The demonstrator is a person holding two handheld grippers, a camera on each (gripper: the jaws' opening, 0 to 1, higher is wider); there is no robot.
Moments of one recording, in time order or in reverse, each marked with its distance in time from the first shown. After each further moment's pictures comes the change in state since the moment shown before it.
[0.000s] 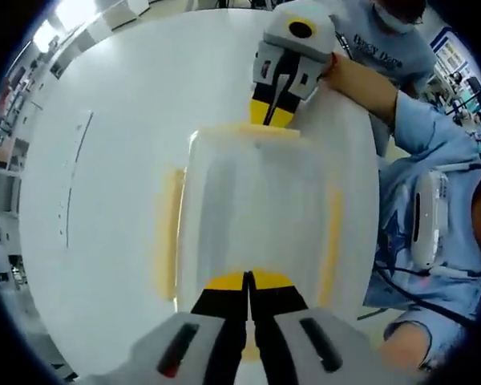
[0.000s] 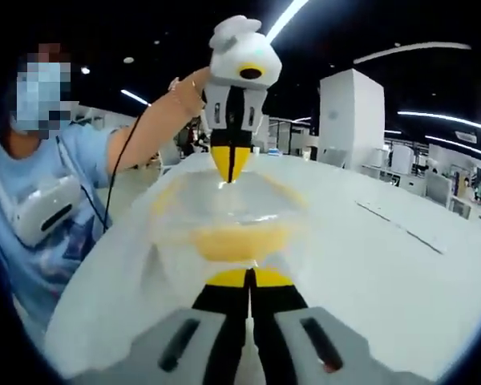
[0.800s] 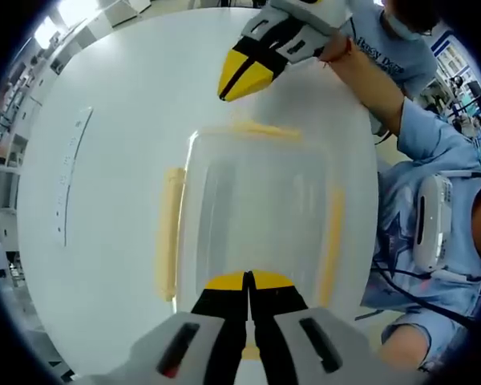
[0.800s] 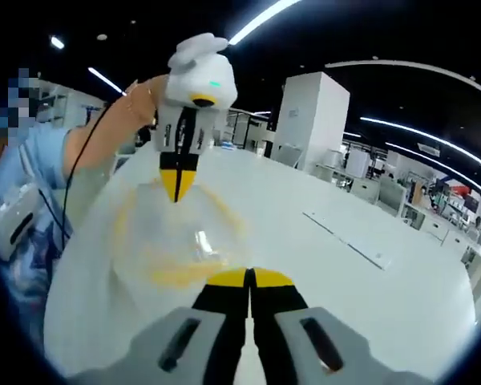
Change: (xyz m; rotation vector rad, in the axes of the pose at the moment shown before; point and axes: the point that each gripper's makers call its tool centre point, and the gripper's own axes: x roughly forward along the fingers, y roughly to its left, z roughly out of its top) left arm -0.002 0.001 0.003 -0.013 0.009 -0.005; right arm -0.029 -0.052 0.056 -0.056 0.023 -0.214
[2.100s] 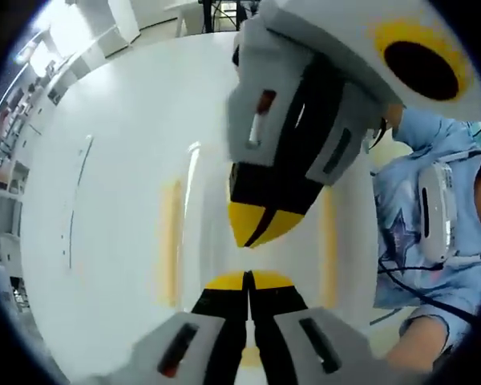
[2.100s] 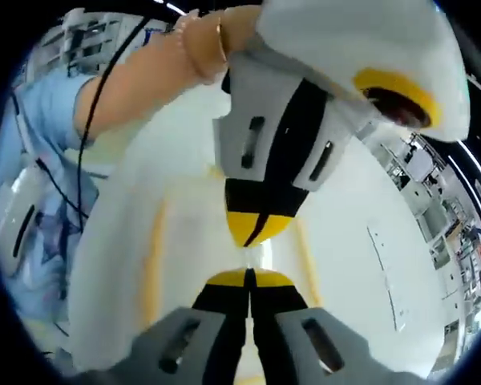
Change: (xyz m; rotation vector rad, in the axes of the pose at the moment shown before) left arm -0.006 -0.001 0.010 0.151 -0.213 -0.010; right arm 0.069 0.090 0.031 -0.319 0.382 0.231
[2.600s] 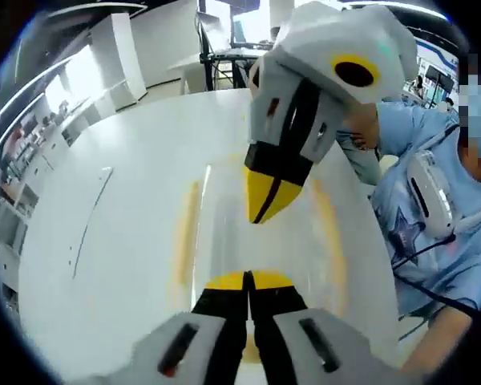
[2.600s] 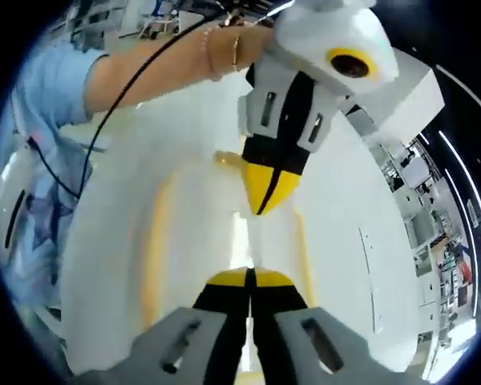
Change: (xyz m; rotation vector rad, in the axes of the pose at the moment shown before) left arm -0.021 0.007 -0.041 0.004 -0.318 0.081; right arm 0.004 0.002 0.006 -0.104 0.121 -0.040
